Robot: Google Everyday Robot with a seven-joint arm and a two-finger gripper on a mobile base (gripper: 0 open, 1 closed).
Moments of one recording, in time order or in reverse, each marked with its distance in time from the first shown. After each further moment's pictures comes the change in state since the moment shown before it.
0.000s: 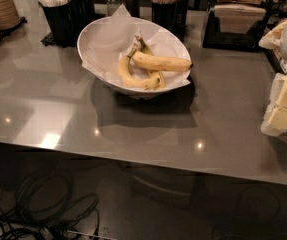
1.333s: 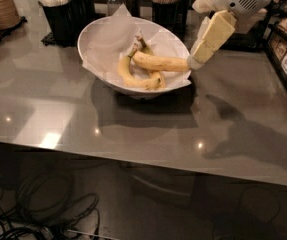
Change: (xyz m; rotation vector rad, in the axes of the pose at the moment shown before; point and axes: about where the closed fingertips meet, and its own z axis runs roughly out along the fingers) arm -0.133 -0.099 0.029 -0.086 -0.412 -0.026
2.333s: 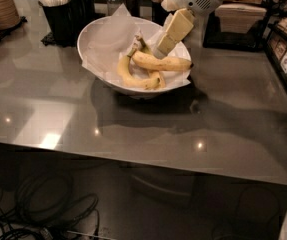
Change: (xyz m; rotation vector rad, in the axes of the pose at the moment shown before) arm -0.053 -0.039 0.067 -0.051 -0.109 -0.029
